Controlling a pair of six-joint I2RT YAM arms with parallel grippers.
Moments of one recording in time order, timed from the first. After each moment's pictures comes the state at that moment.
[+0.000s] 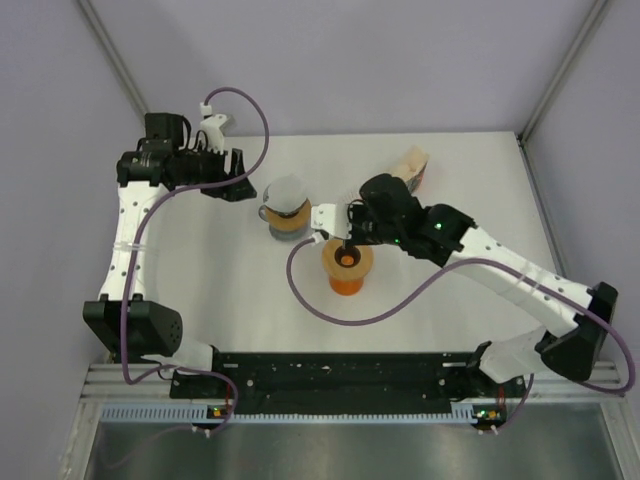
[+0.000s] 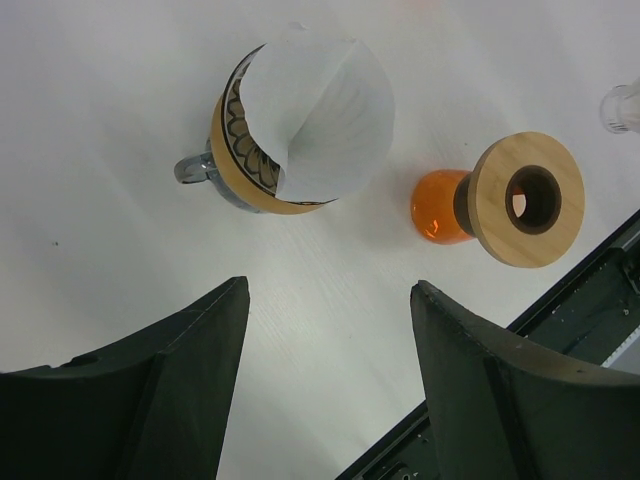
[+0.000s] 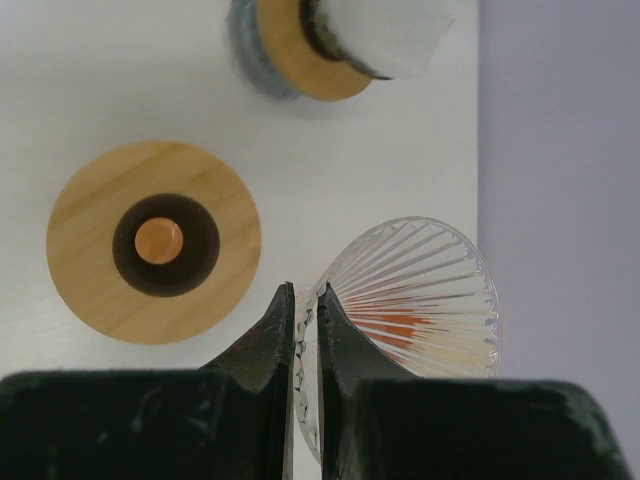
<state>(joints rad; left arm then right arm) 0.01 1.50 1.73 -1.07 0.64 0.22 0.92 1.31 1.42 -0.66 0.05 -0.77</state>
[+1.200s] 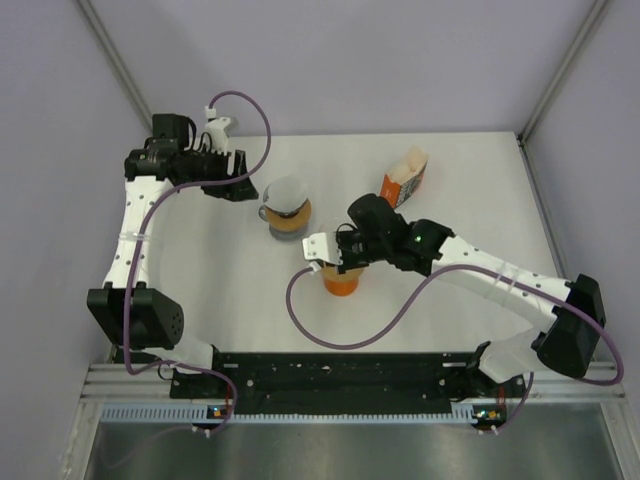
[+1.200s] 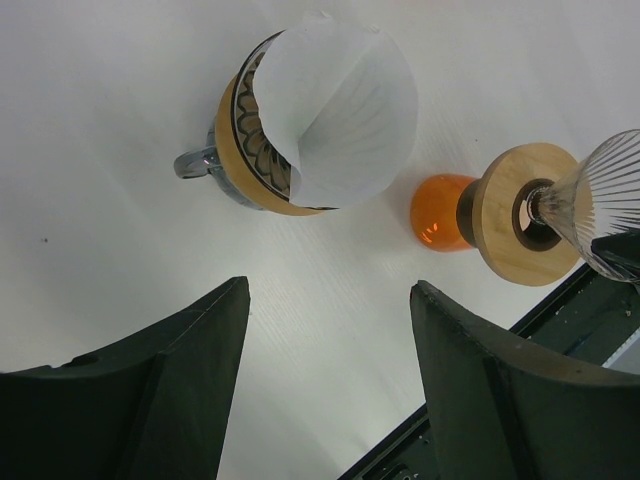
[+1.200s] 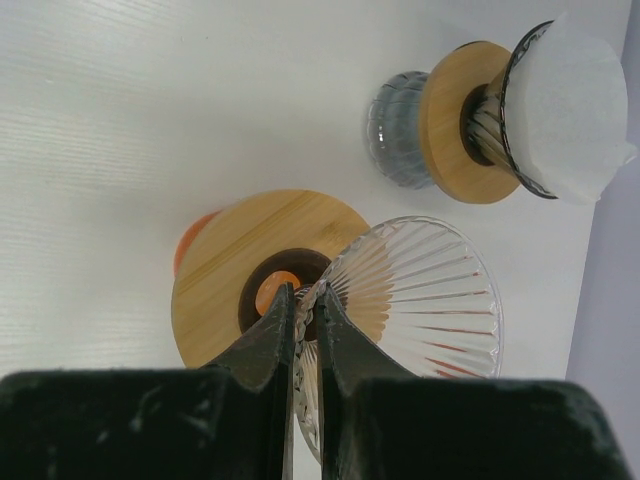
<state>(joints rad) 0.01 1.55 1.70 -1.05 0.63 0.21 0.94 1.40 1.25 -0.56 -0.23 -0.88</state>
